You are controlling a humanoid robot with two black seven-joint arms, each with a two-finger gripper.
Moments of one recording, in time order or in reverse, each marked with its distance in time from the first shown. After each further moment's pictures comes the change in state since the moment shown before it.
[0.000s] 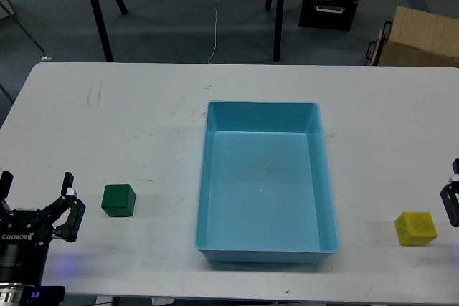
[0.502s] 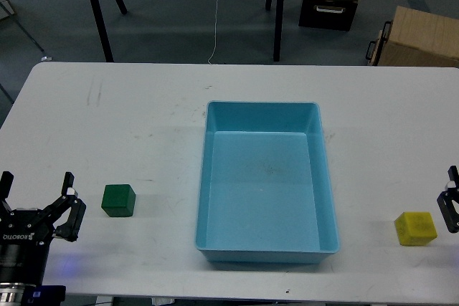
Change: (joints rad) left arm -0.035 -0.004 -0.001 0.024 0.003 0.000 -0.003; right arm 0.077 -0.149 0.030 -0.011 -0.020 -0.004 -0.014
